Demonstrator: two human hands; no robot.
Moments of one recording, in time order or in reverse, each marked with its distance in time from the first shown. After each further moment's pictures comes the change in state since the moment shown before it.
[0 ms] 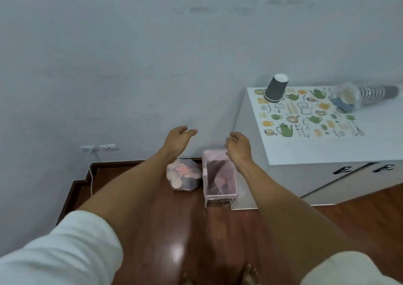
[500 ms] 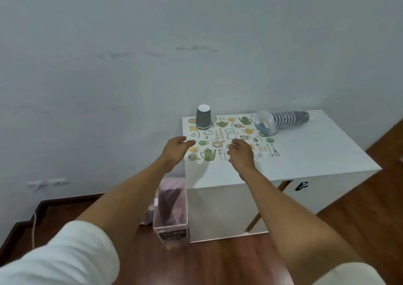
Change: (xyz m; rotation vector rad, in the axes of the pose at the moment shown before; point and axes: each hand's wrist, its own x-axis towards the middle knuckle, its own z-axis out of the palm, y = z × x) left_hand -0.035 0.120 0.246 0.025 -0.090 0.135; right_hand 0.055 -0.001 -0.293 0.064 0.064 -0.087
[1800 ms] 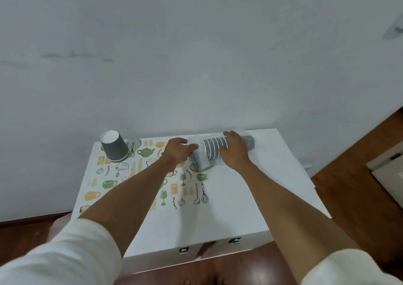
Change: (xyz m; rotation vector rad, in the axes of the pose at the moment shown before) left_hand 0.207 0.123 0.310 -0.077 -0.067 -0.120; right_hand 0.297 0.020 -0.231 -0.607 -0.064 -0.220
